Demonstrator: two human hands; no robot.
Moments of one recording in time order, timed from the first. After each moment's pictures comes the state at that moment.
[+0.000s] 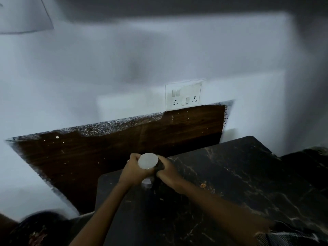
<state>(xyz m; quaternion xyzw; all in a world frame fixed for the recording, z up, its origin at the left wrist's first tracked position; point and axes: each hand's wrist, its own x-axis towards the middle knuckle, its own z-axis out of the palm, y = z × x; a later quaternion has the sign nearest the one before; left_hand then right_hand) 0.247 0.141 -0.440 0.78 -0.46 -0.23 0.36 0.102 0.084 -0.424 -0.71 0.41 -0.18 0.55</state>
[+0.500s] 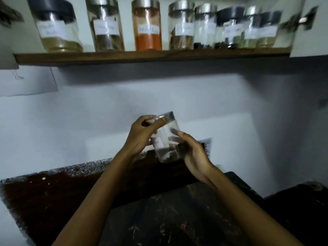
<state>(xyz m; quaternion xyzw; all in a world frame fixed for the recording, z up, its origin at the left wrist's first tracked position) 0.099 0.102 -0.164 0.57 -0.49 -0.24 0.61 -0.048 0.049 -0.217 -0.52 0.19 -0.44 0.71</state>
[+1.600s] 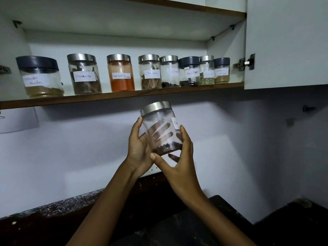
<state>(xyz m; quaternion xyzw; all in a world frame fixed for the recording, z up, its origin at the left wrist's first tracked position) 0.007 0.090 -0.109 0.28 -0.42 -0.55 0.67 -0.104 0.089 -0.167 -0.68 0.22 -0.62 0.33</state>
